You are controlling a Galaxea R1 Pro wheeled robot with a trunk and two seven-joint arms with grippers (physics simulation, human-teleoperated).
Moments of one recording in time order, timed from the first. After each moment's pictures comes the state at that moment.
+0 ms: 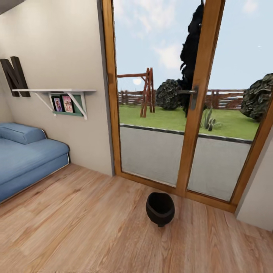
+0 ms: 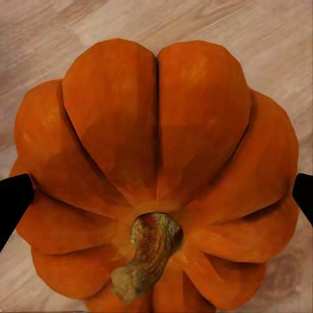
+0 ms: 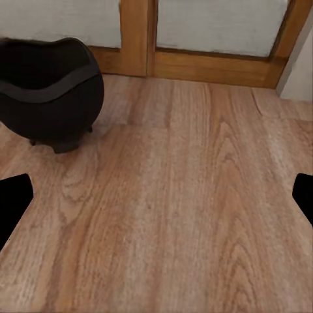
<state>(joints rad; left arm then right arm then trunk) -0.21 0.01 -0.06 -0.02 0.36 -0.68 0.34 -0.13 0.01 -0.10 -0.24 -0.03 -0.84 -0.21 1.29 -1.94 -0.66</state>
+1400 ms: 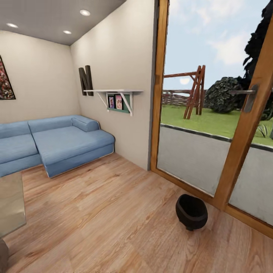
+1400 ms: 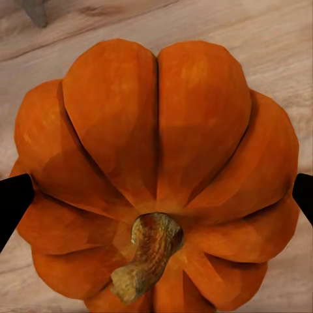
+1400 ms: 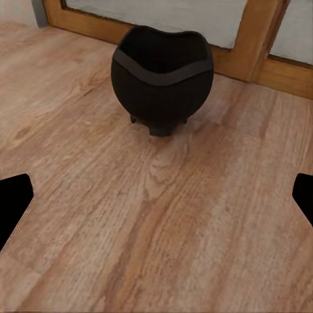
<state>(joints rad) -0.21 0.01 -0.06 -0.02 0.36 -0.57 0.34 -0.13 0.01 -0.10 -0.23 -0.02 -0.83 -0.21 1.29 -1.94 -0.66</state>
